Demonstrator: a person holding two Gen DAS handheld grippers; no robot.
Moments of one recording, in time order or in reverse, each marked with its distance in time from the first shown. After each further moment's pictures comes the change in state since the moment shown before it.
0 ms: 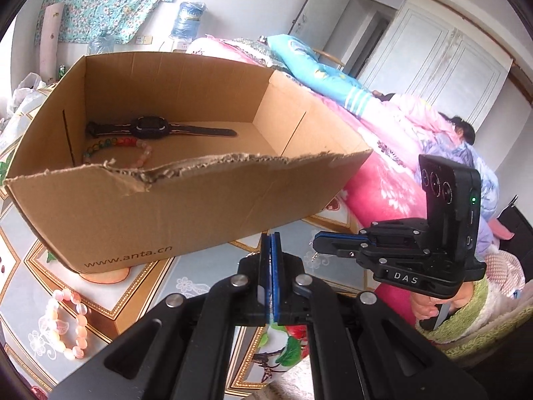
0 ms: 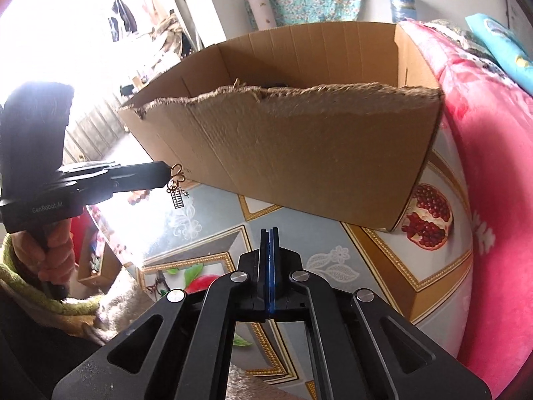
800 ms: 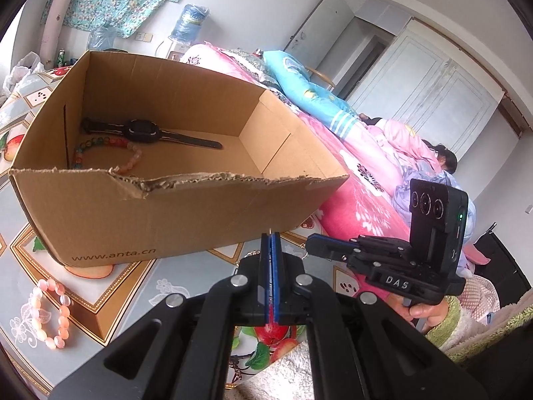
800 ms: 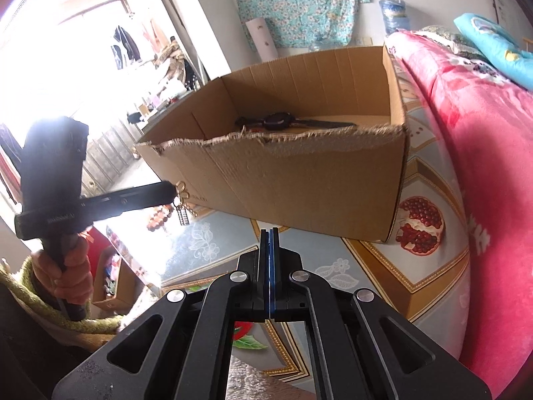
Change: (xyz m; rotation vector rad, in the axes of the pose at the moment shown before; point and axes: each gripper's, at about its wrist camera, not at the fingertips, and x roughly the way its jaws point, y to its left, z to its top) left arm -0.012 0.002 0.005 -0.084 -0.057 -0.097; right arm -0.023 0.005 0.005 0.055 -0.100 0.049
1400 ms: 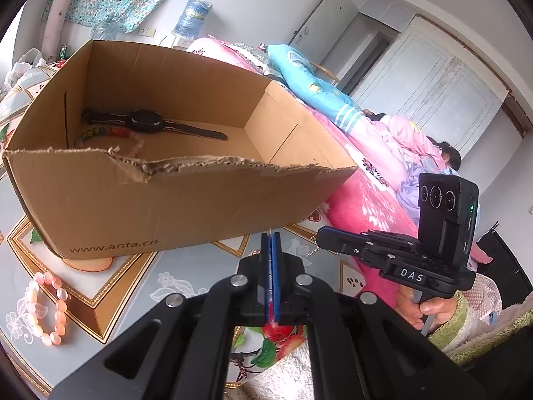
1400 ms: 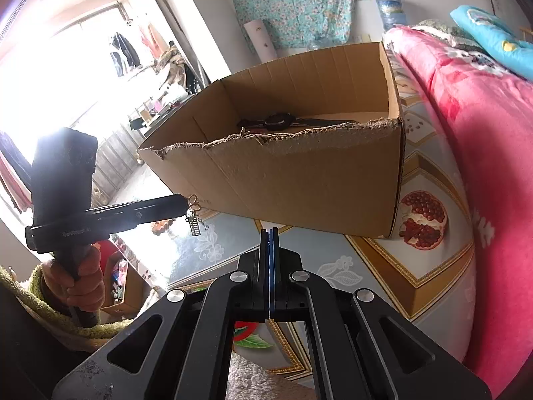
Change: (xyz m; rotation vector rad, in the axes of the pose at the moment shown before) left arm 0.007 0.004 -0.006 -0.005 0.024 0.024; right arm 0.002 -0.003 0.000 0.027 0.004 0.018
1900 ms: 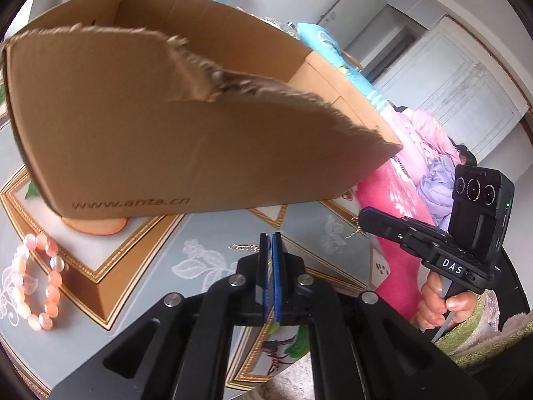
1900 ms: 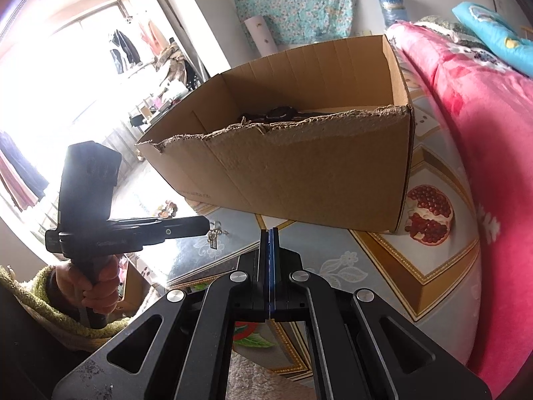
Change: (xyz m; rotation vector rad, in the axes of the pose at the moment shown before) left arm 0.019 0.036 -0.016 -0.109 0.093 0.040; right arm 0.006 0.000 0.000 0.000 0.016 0.007
